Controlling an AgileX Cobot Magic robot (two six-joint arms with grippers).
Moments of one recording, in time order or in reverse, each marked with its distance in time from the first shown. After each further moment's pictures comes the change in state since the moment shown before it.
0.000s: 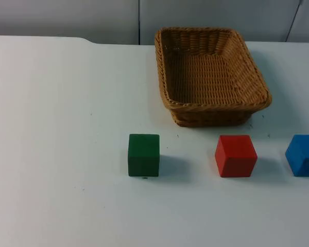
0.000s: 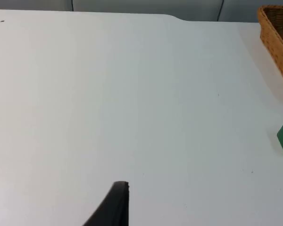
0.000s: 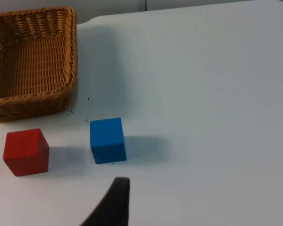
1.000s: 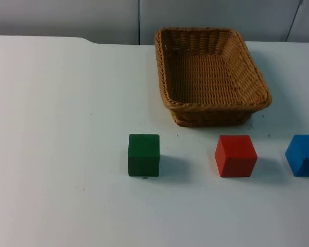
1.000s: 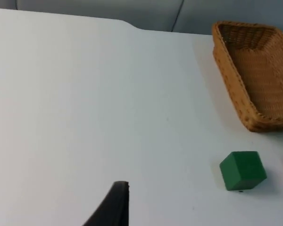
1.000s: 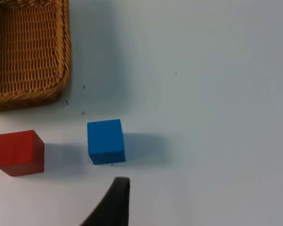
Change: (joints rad) right arm 0.000 0.558 -0.205 0.000 -0.117 -0.019; left arm 0.000 0.510 -0.176 -0.235 -0.225 0.106
